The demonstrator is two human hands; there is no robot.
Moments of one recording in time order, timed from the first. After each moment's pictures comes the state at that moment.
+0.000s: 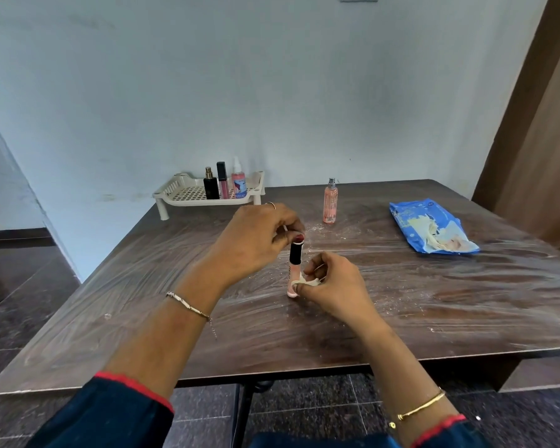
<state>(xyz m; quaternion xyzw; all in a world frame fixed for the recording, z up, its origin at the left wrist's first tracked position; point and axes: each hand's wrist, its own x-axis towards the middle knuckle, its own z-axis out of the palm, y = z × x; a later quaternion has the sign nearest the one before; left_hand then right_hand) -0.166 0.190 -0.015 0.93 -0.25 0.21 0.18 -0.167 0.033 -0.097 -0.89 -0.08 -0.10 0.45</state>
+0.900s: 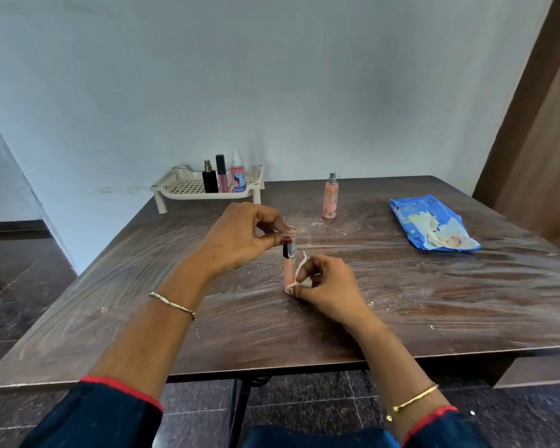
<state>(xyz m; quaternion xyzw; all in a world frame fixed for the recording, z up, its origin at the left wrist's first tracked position) -0.166 0.207 -0.021 0.92 -0.19 0.15 0.32 -0.158 0.034 -0.114 -0.86 -0.12 -0.07 0.49</state>
